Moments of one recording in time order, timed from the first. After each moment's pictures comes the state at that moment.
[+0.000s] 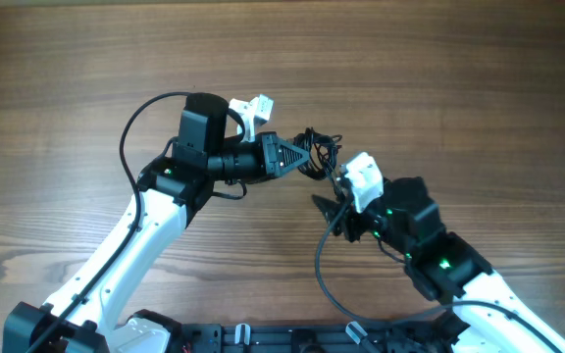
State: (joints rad) left arm -0.38 1.37 0.91 -0.20 0.83 -0.78; right arm 0.60 0.98 0.48 -0.04 -0.14 0.04
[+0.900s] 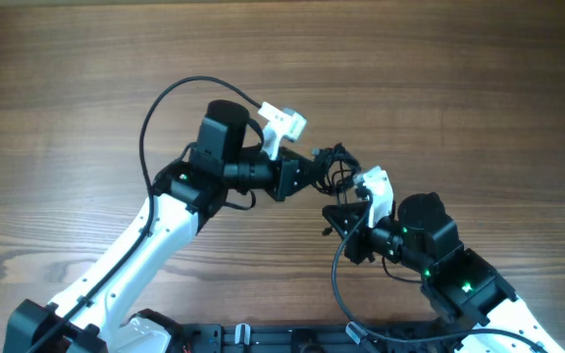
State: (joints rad) left arm -0.47 1.37 0.91 -0.21 0.84 -0.31; right arm 0.60 0.77 0.48 -0.24 -0.33 0.41
